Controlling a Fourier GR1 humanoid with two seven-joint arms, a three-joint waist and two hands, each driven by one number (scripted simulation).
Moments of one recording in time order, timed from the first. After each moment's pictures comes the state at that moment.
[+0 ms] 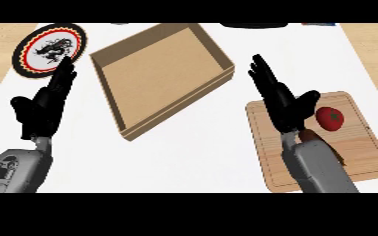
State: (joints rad) left arm -0.22 0.42 -0.06 -1.35 0.16 0.16 -0.03; right arm -0.33 -0.21 0.26 -1.36 -0.29 -0.13 -0.01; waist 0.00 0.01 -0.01
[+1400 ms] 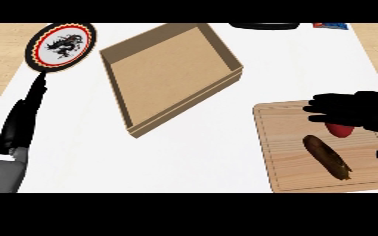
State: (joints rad) left arm -0.15 0.53 -0.05 -1.28 -0.01 0.25 0.05; right arm -0.47 -1.06 0.60 -1.22 0.53 0.21 -0.96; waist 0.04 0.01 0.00
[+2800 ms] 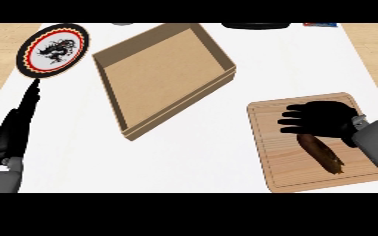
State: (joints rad) left arm -0.09 0.47 0.04 -1.33 -0.09 0.20 0.06; right arm -0.52 -0.77 0.65 -1.10 1.27 0.22 -0.85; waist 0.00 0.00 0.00
